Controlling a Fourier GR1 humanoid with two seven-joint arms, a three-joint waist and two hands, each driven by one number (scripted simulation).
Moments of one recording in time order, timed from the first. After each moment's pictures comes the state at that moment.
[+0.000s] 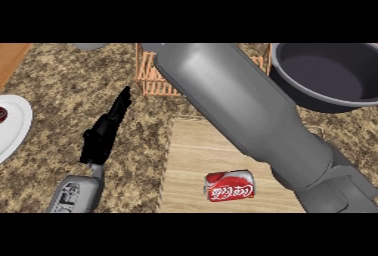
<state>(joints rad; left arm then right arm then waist) -0.20 0.07 -0.06 -1.43 -0.14 0.00 0.03 -1.48 -0.01 0.31 -0.86 1.29 -0.41 1.09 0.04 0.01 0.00</state>
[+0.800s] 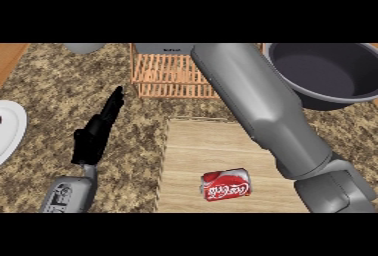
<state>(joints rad) -0.19 0.09 -0.03 -1.43 -0.13 -0.01 0.03 -1.40 -0.02 0.17 -0.71 1.42 -0.58 1.11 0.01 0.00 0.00</state>
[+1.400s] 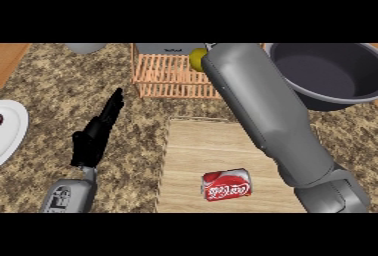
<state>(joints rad) -0.18 0.09 -0.04 -1.45 -0.13 -0.02 0.04 -1.30 -0.01 0.11 -0.87 1.43 -0.63 1.12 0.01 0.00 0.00</state>
